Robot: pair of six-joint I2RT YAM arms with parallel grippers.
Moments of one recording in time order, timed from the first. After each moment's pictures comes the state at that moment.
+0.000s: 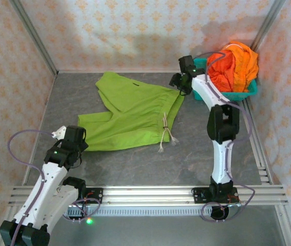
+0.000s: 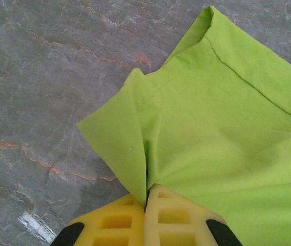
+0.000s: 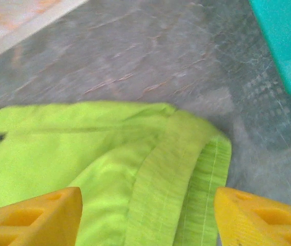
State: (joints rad) left arm -0.14 0.70 0.61 -0.91 -0.40 -0.86; right arm 0.28 2.07 1.91 -0.80 -0.01 0.61
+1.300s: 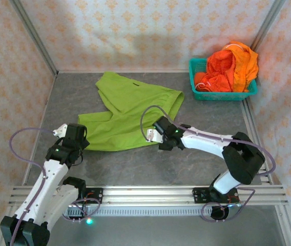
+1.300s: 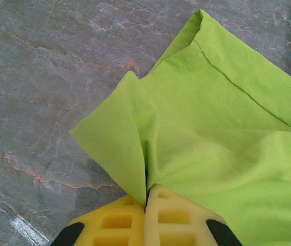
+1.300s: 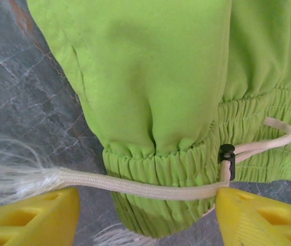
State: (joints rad) left arm -0.14 0.74 0.61 -0.86 -0.39 -0.86; right arm 0.81 1.56 0.90 -0.47 0.24 -0.73
